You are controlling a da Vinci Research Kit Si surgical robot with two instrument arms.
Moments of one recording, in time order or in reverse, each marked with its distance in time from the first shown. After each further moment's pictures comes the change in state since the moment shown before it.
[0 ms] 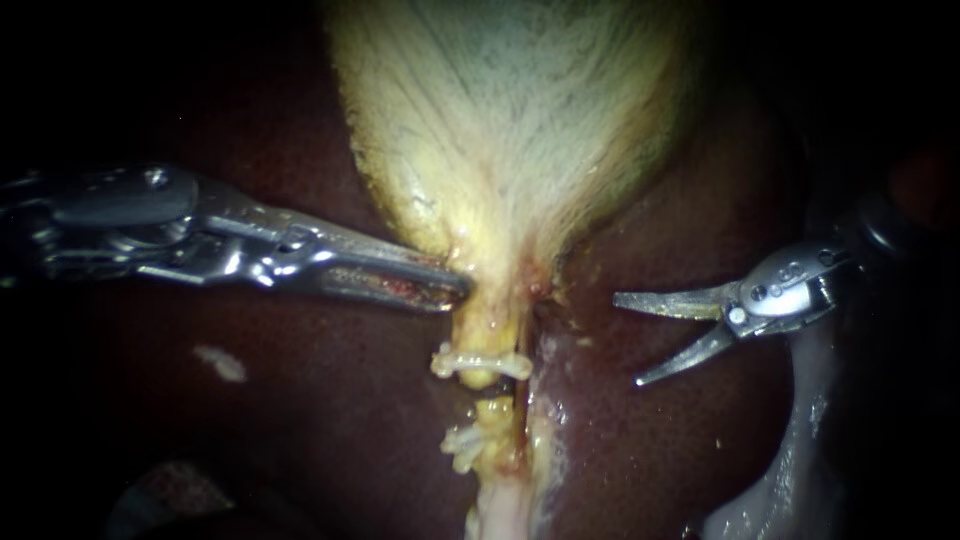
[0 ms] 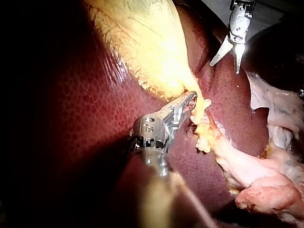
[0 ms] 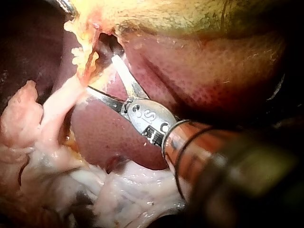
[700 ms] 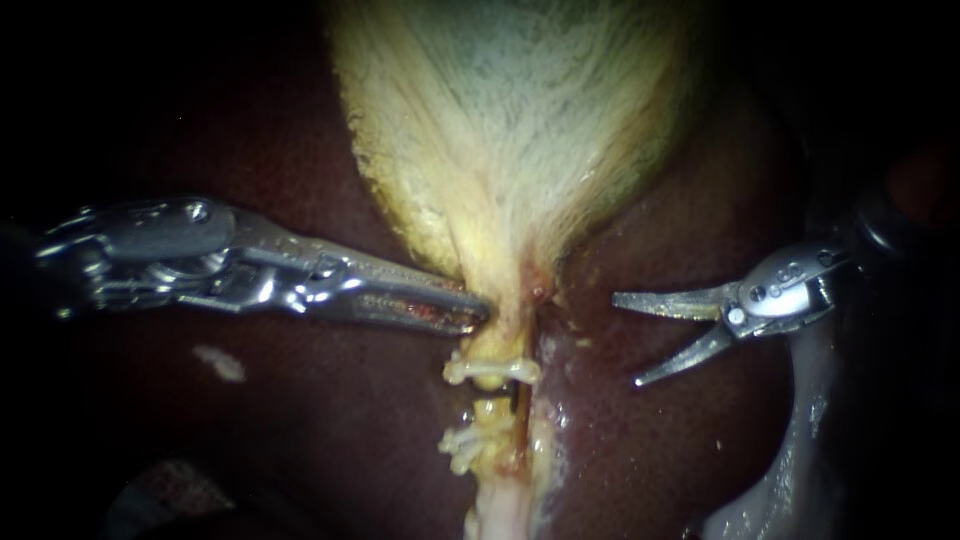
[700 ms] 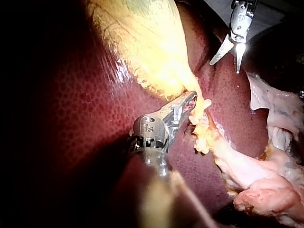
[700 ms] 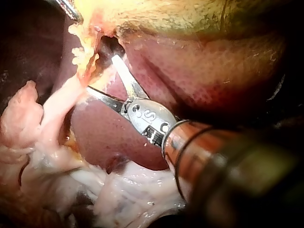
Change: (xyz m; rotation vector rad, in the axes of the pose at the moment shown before) right arm 0.000 0.000 0.000 0.000 -0.001 0.001; left arm 0.000 0.000 0.001 0.007 0.000 -0.003
